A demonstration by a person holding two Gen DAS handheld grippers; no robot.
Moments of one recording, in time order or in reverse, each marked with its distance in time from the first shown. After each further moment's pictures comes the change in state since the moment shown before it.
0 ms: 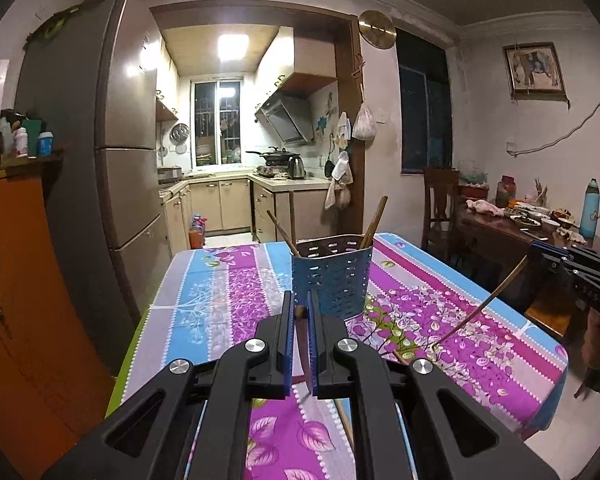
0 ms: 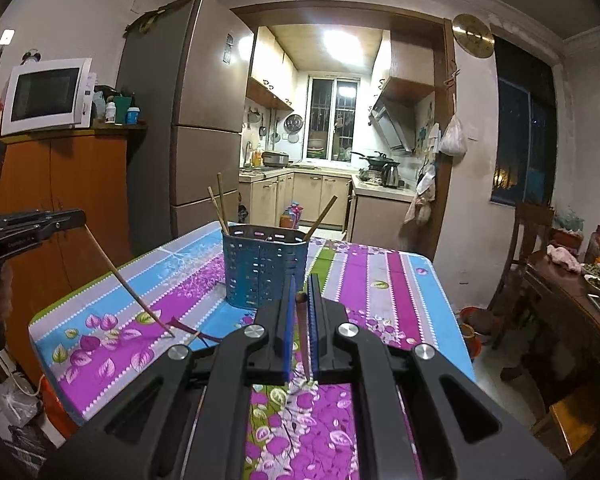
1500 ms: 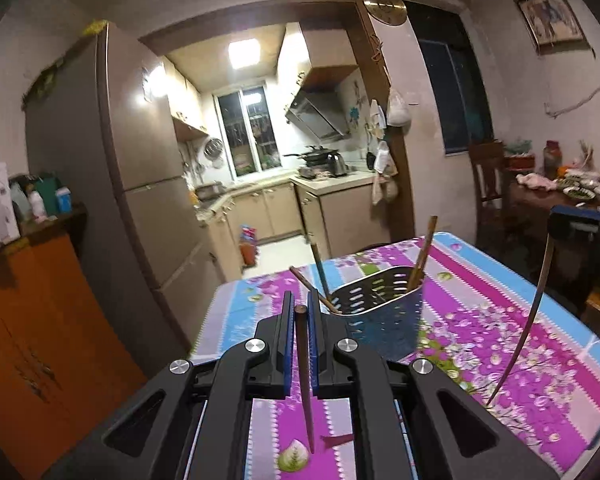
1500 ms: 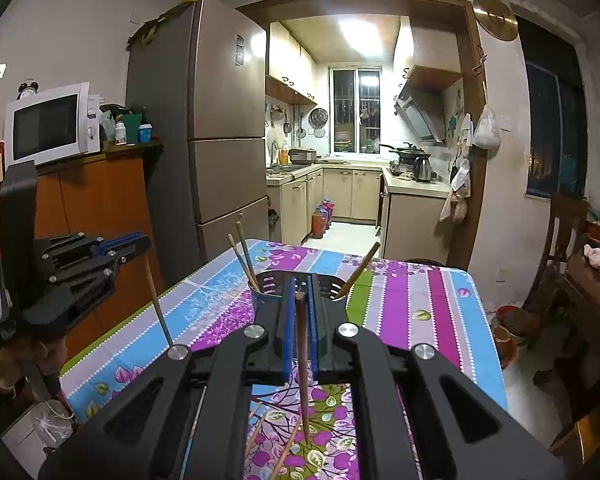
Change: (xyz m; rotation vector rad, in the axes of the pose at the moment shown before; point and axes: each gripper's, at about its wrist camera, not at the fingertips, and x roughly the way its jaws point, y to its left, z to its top) left arm 0.068 -0.045 0.069 0.157 0.016 0.248; right arm 0.052 0.002 0.083 0.047 0.033 0.121
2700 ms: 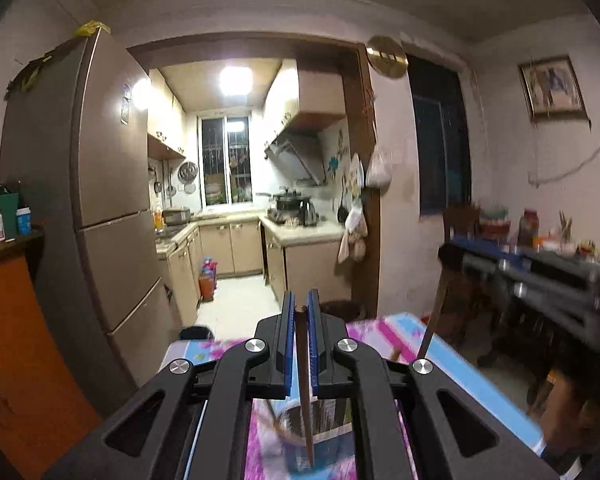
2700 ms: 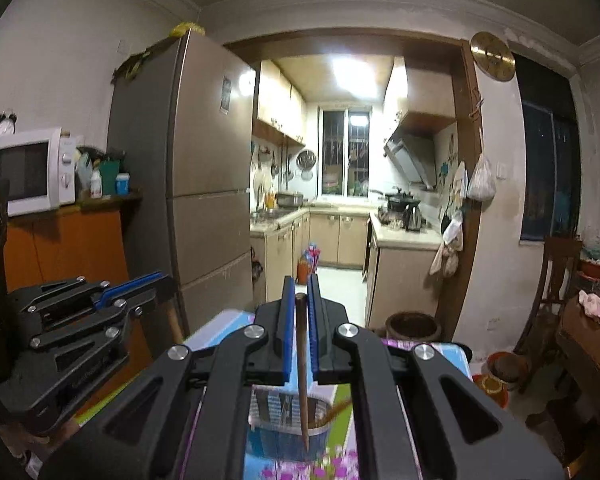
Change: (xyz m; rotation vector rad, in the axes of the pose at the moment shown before) left arm 0.042 0.014 0.128 -0.160 -0.145 -0.159; right arm 0.051 -0.014 0.120 -0.009 -0.161 -0.056
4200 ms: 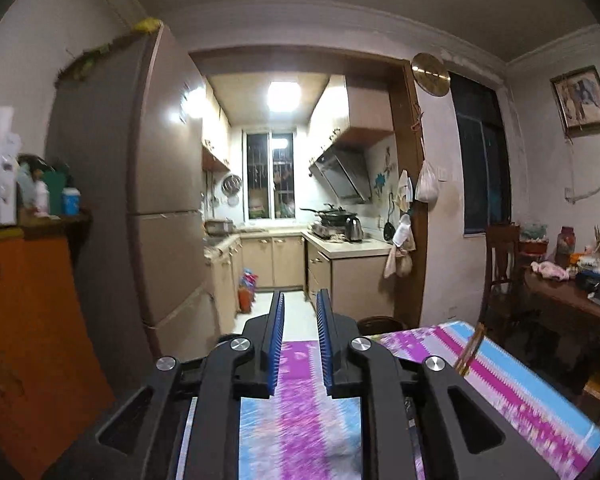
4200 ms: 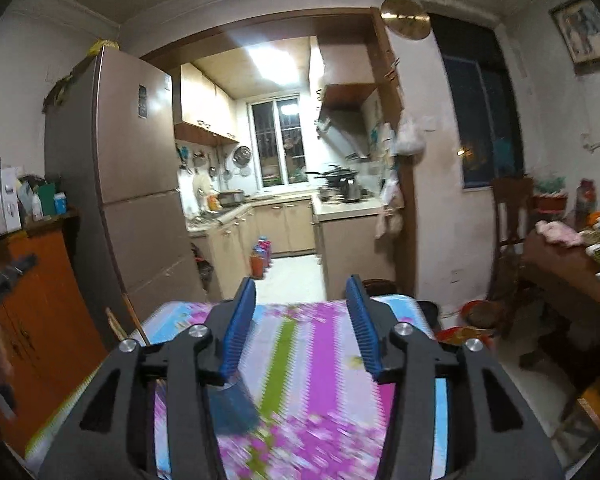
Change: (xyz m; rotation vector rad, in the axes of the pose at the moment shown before) left arm -0.030 0.083 -0.074 -0.011 -0.074 0.157; right arm -0.037 -0.110 -0.094 0.170 0.041 -0.193
